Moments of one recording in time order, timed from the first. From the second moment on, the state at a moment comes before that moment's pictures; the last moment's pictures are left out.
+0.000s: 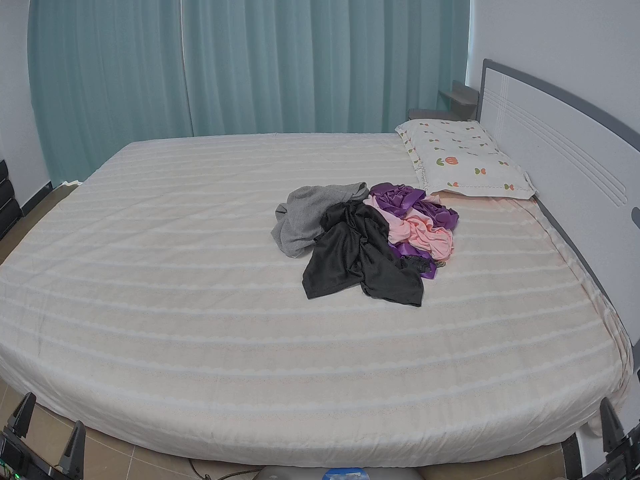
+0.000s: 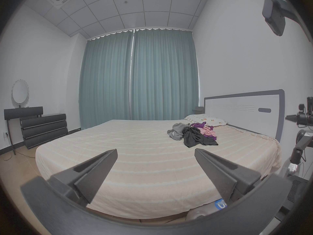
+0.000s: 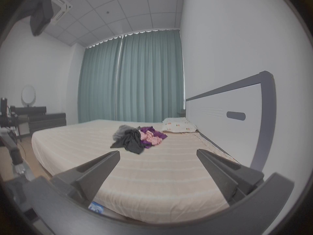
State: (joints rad) left arm 0.00 0.02 -0.02 0.01 -0.04 0.00; right arm 0.00 0.02 -0.05 0.01 0.04 -0.02
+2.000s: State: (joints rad) left arm 0.00 0.02 -0.02 0.01 -0.04 0.01; right arm 0.22 2.52 -1.43 -0.48 0.06 0.64
